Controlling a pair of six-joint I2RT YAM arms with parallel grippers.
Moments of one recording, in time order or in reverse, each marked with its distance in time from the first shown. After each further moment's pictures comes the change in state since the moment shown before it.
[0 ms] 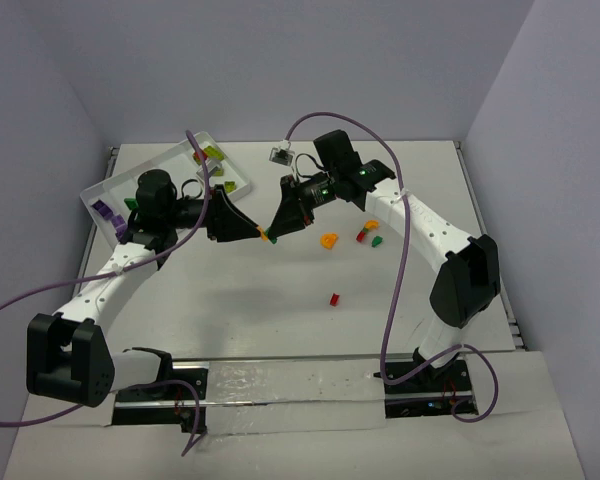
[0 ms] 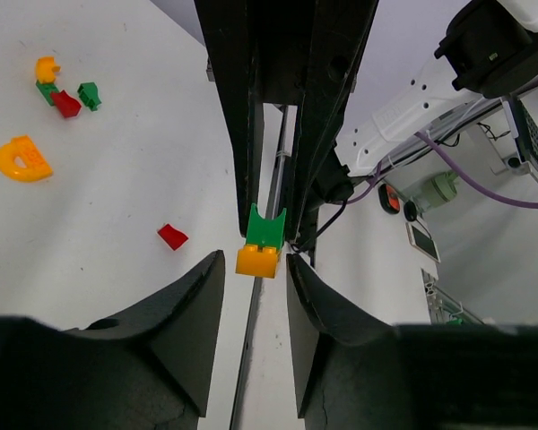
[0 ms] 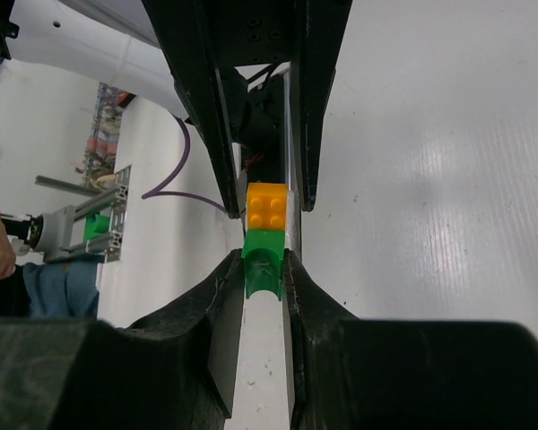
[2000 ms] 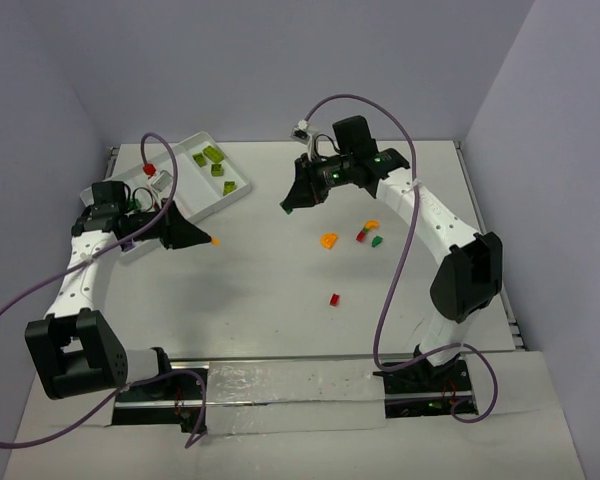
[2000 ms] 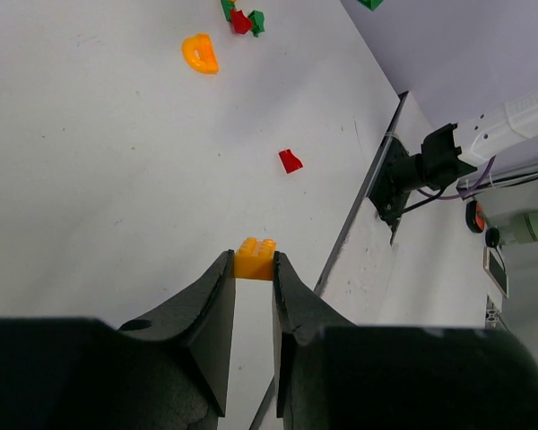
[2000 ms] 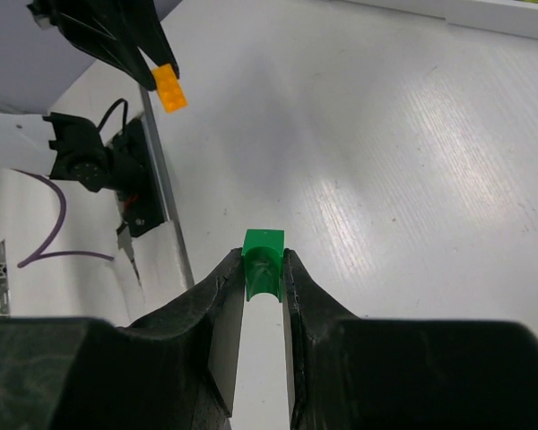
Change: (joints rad) left arm 0.394 0.038 0.141 -0.945 -0.012 0.785; right arm -0.106 0.022 0.060 -0.002 0.273 -0.031
